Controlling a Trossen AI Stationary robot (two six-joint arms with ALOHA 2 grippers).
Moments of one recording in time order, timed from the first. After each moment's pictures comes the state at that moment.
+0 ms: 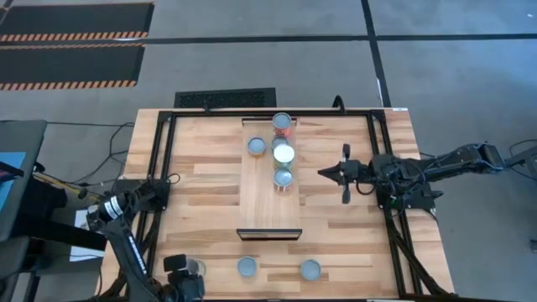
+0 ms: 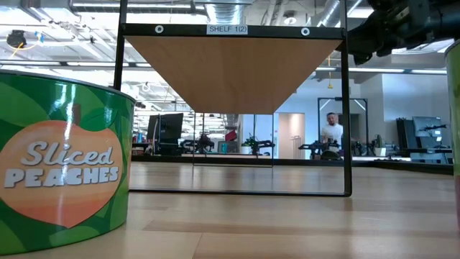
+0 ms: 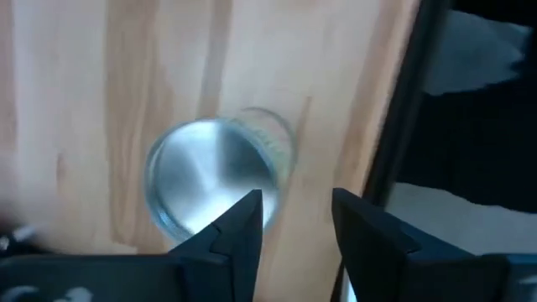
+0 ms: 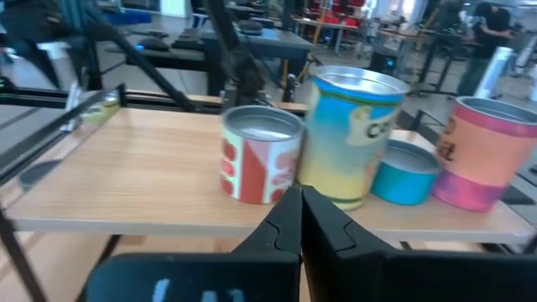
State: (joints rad) left arm -1.07 2.03 1.82 -1.44 -0.18 -1.29; right arm 0.10 0.69 0.31 0.27 0.21 -0.08
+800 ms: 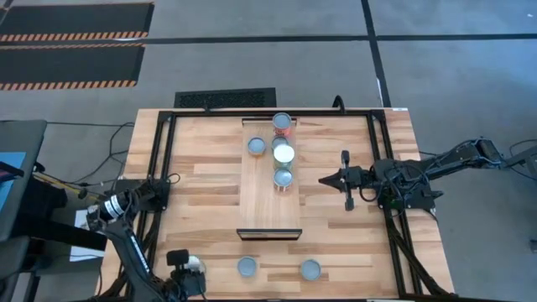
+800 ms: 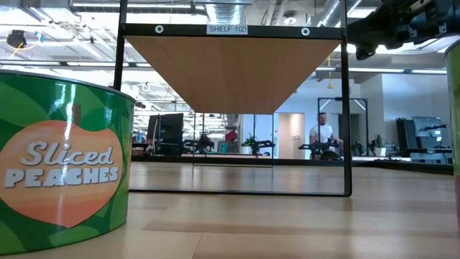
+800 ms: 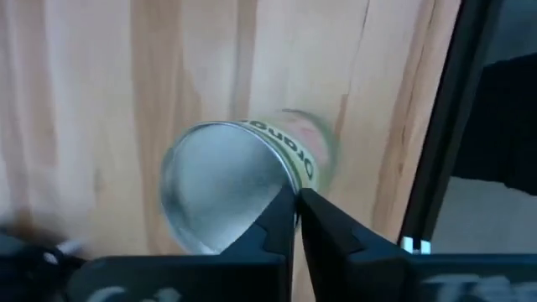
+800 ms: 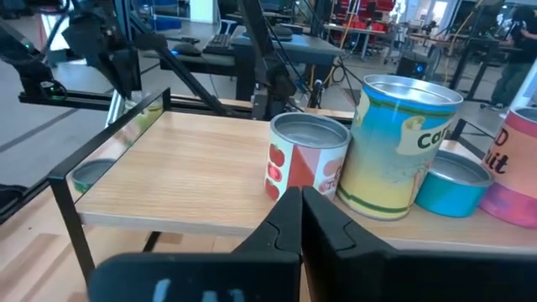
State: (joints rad) left arm -1.06 2.02 1.76 -1.45 -0.21 -1.20; right arm 0.20 0.69 0.31 0.28 0.21 -0.07
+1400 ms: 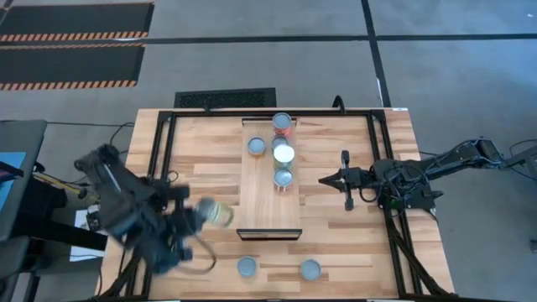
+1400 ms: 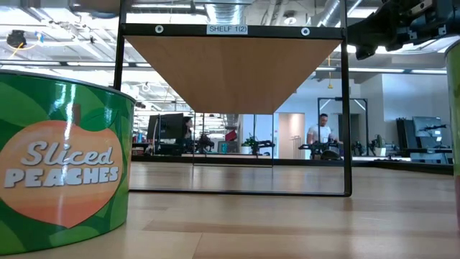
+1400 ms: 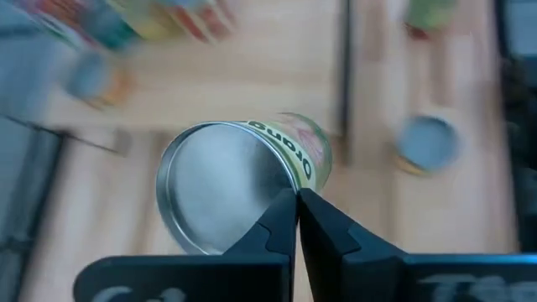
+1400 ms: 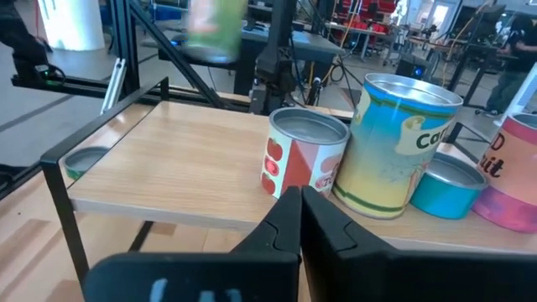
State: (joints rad) left arm -0.82 1.55 1.79 -1.57 -0.62 -0.81; right arm 0.19 0.69 0.31 0.27 0.21 -0.11
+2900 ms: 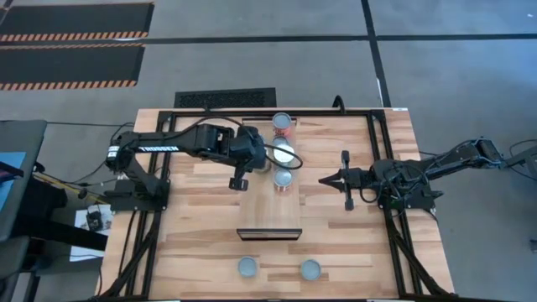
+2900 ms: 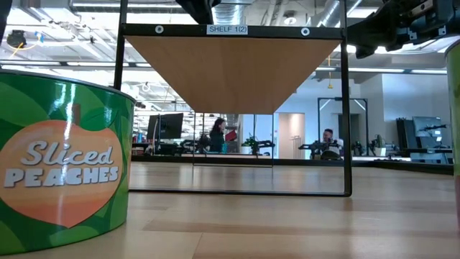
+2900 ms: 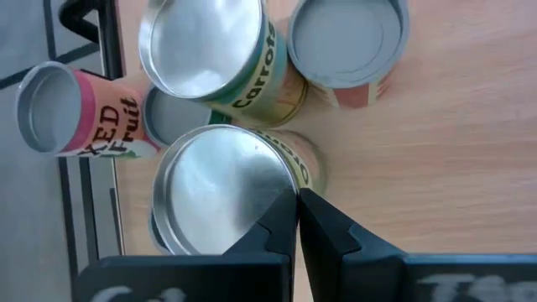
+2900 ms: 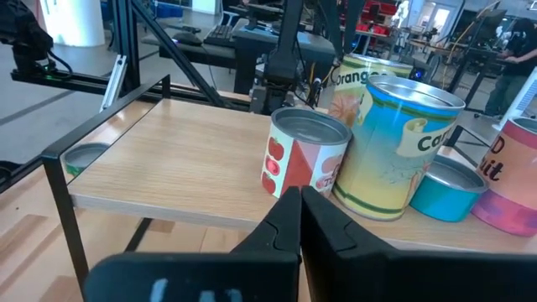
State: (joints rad) left arm 0.00 1.69 1.80 -1.18 -0.22 0.29; right arm 0.20 0.69 0.31 0.27 0.21 -0.13
